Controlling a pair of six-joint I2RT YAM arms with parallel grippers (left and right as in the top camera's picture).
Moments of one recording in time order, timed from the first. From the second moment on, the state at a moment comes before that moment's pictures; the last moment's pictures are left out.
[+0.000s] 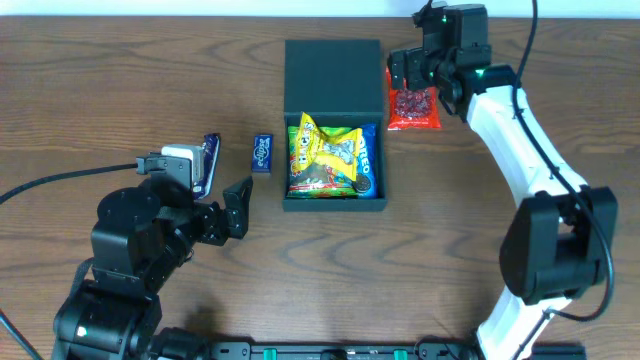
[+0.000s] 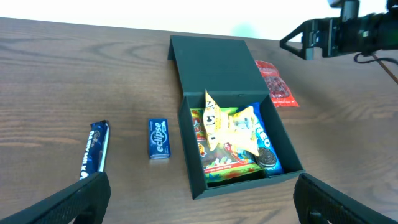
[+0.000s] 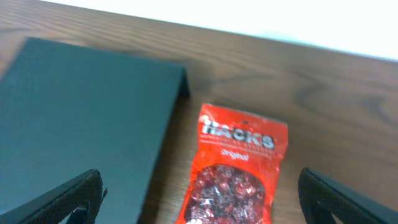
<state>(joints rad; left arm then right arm) -0.24 0.72 0.95 -0.74 0.15 -0.23 0.17 1.96 1.59 -0.40 -0.09 0.02</state>
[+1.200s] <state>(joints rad) -0.24 0.72 0.95 -0.74 0.12 -0.23 0.17 2.22 1.60 -0.40 0.06 0.23</state>
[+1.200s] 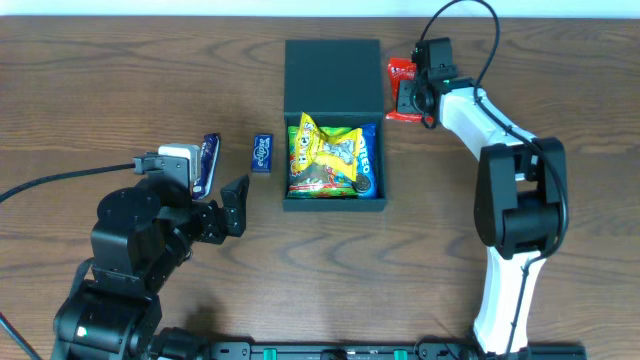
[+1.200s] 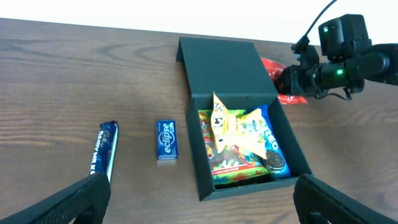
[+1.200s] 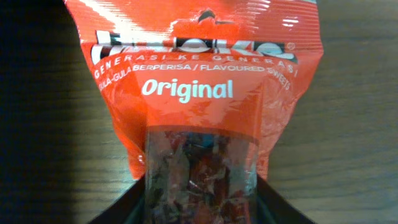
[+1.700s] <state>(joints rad) -0.24 0.72 0.95 -0.74 0.11 -0.23 0.18 1.82 1.60 -0.49 -0.04 0.21</state>
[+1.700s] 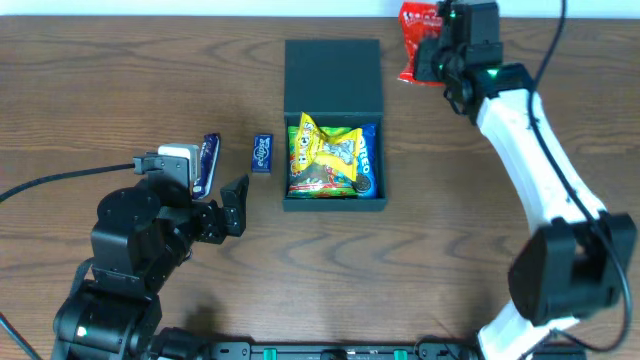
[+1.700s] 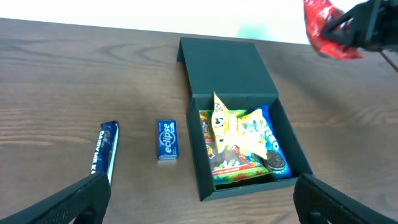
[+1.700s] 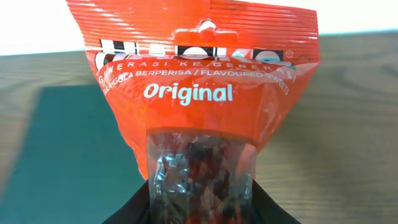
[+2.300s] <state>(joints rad) -0.24 0.72 0.95 -0.72 0.11 -0.23 0.49 1.77 1.60 -0.87 -0.32 -0.32</state>
